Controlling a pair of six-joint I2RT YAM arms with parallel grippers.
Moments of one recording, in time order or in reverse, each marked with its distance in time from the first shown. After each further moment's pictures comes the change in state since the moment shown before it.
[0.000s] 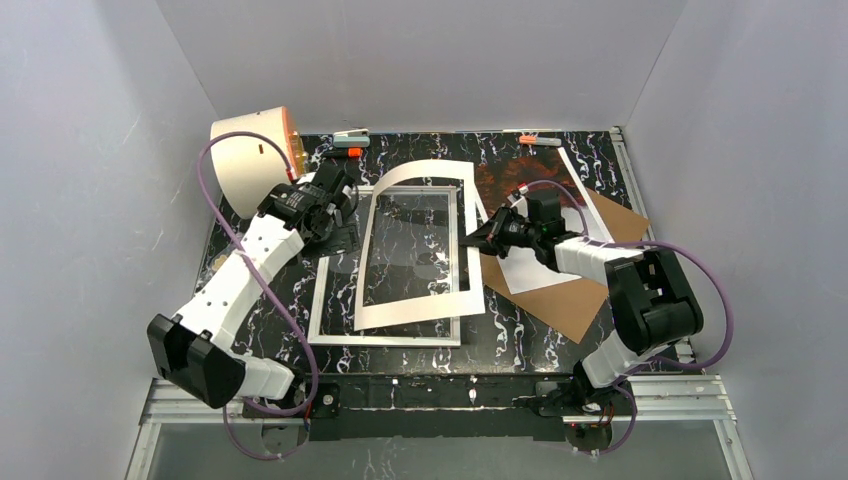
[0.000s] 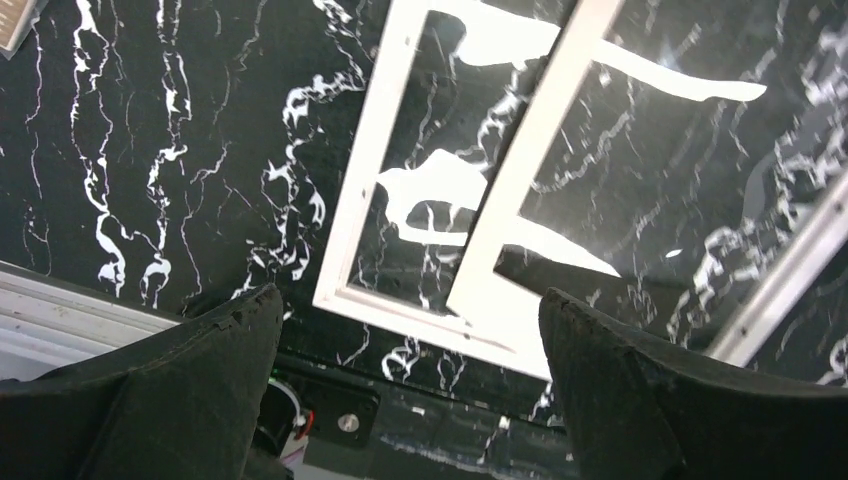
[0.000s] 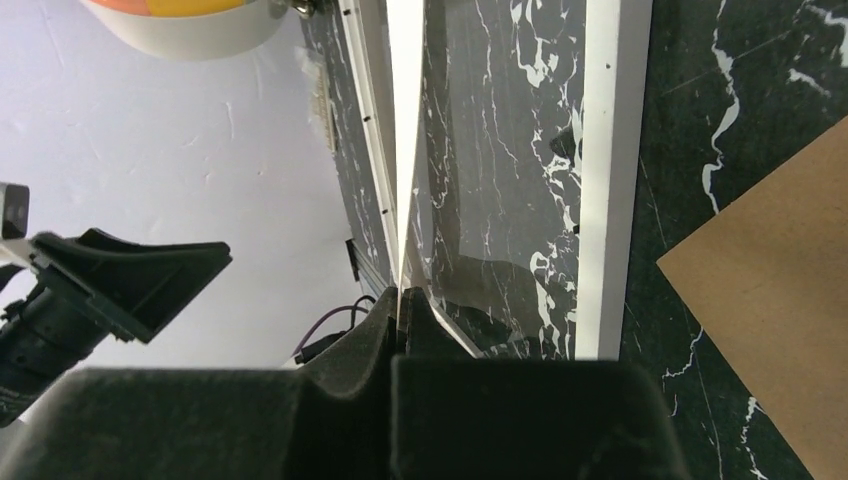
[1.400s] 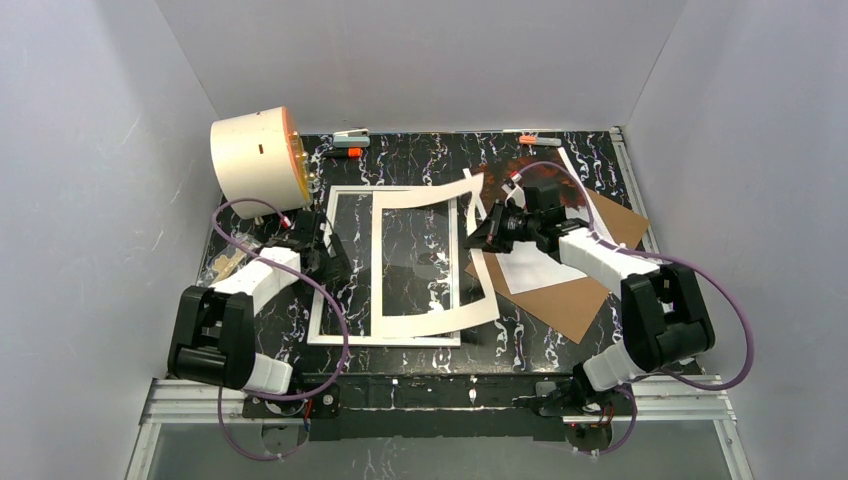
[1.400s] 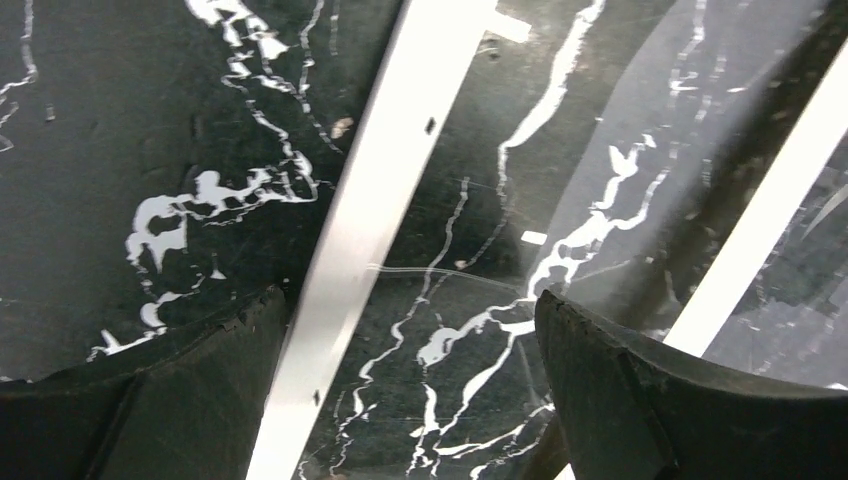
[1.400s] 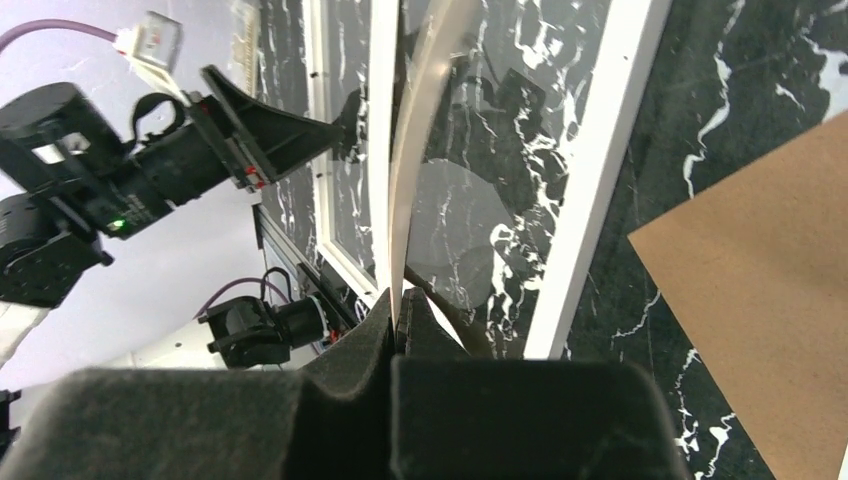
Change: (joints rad) left arm 0.306 0.073 -0.660 0.800 0.253 0.125; right arm 0.045 -0.106 0.138 -0.344 0.064 -0.318
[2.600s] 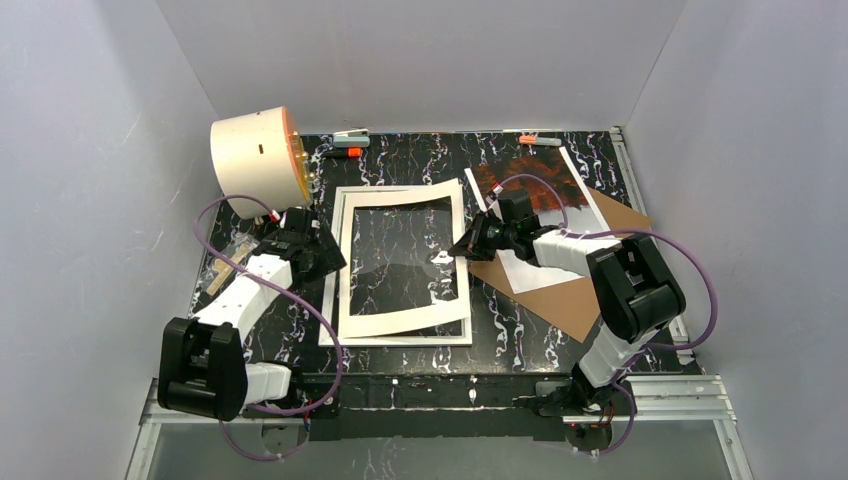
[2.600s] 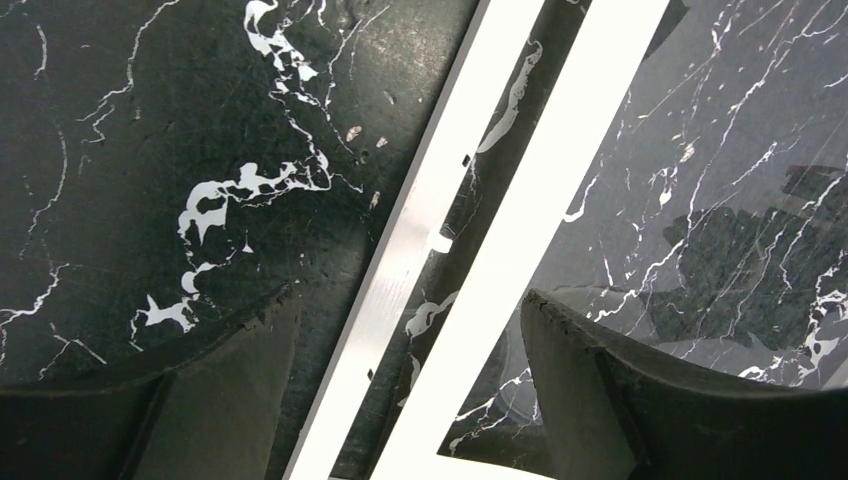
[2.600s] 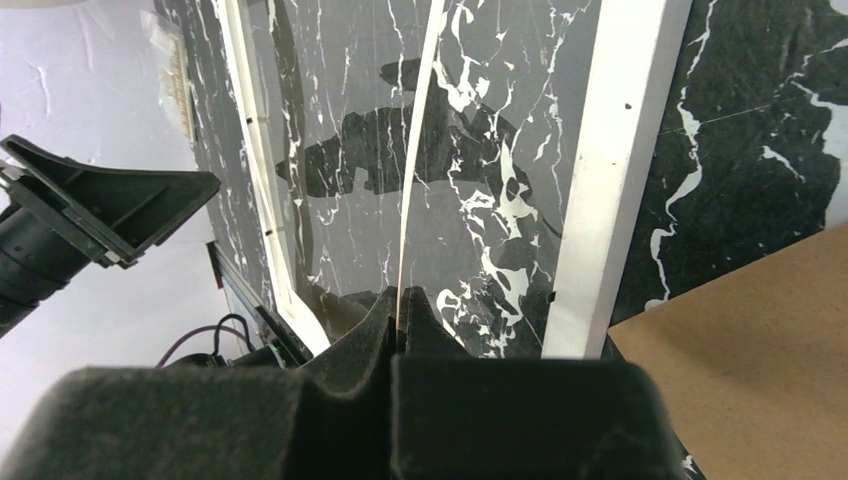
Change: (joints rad) left arm 0.006 -0.154 0.008 -0.031 -0.002 -0.035; right arm 0.092 0.202 -0.031 0.200 0.134 0.075
